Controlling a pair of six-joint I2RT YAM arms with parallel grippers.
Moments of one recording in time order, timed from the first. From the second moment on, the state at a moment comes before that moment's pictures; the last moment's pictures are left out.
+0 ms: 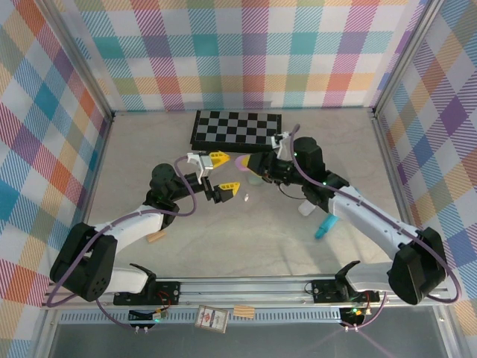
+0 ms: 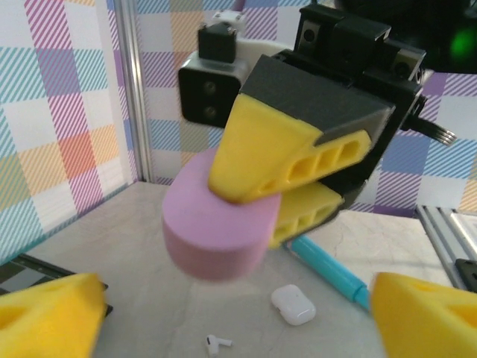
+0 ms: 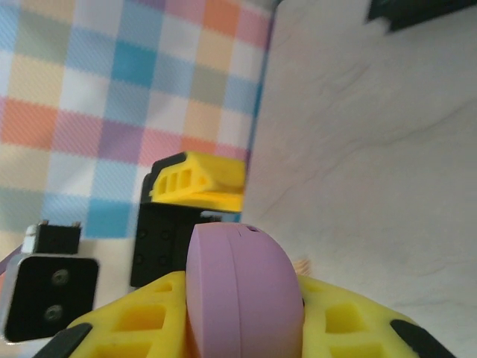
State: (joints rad) left arm -0.44 1.33 0.58 0.86 0.80 -0.05; right arm 0.59 1.27 0.96 -0.02 -0.47 1.02
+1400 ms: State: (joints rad) left arm -0.67 1.40 0.63 0.57 0.56 0.10; right arm 0.39 1.44 0.91 -0.42 0.22 0.66
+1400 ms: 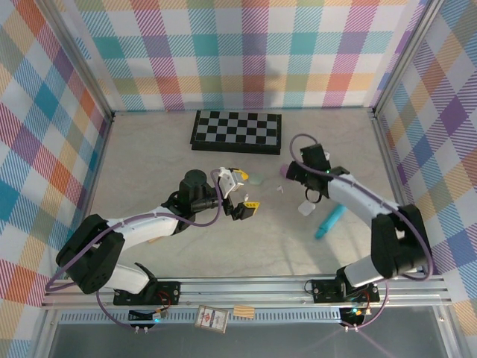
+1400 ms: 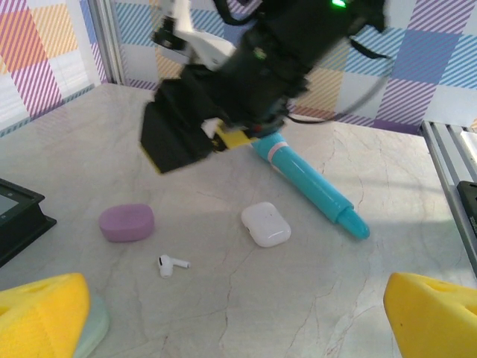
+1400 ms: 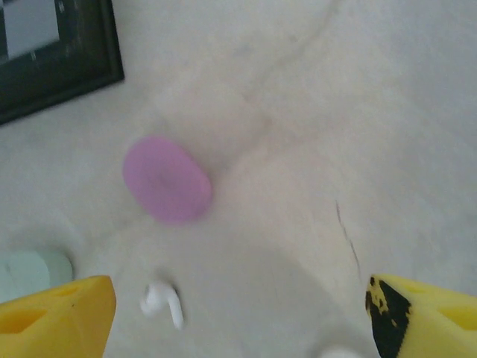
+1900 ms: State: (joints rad) left arm -0.67 1.41 0.63 0.61 0.54 0.09; right arm 0.52 1.38 0.67 -0.51 0.33 0.91
